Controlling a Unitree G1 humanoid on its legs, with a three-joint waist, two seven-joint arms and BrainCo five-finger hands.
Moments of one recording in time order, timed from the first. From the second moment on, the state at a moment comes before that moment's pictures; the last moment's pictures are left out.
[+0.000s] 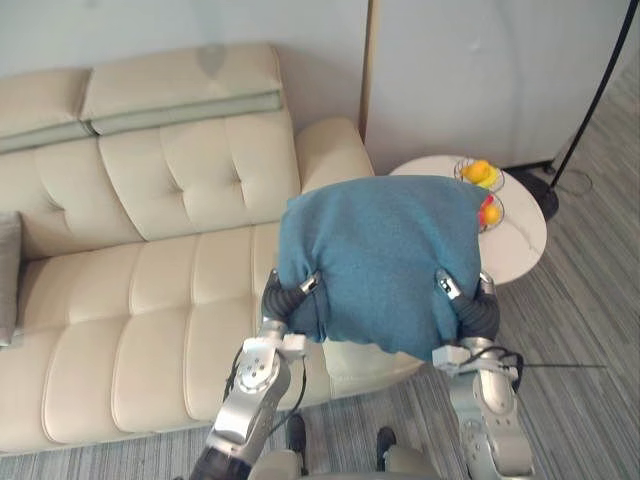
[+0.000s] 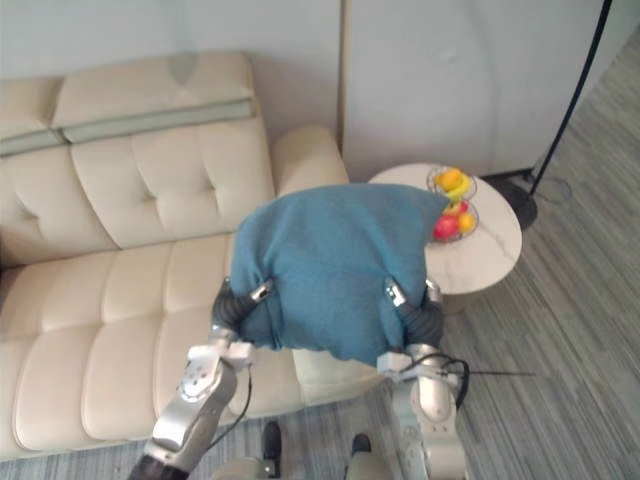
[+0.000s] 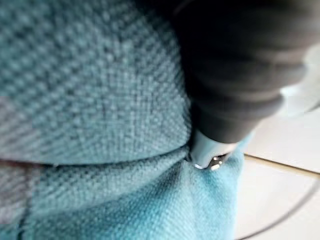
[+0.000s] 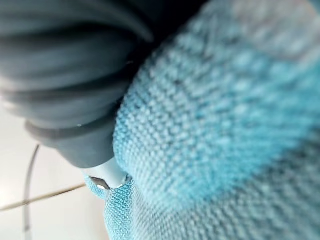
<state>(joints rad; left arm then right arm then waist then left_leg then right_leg) 0.17 0.09 -0.34 -0.21 -0.32 -0.08 0.23 0.32 -0.07 0.08 -0.36 0.28 -0.17 -0.13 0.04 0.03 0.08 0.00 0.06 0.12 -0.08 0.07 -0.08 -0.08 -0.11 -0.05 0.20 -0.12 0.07</state>
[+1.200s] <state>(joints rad) 0.17 0.10 -0.38 -0.05 -0.36 -0.09 0.19 0.29 0.00 0.01 -0.10 0.16 -0.15 -0.20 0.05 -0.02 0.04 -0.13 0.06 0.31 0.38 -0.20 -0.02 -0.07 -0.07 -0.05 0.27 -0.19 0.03</state>
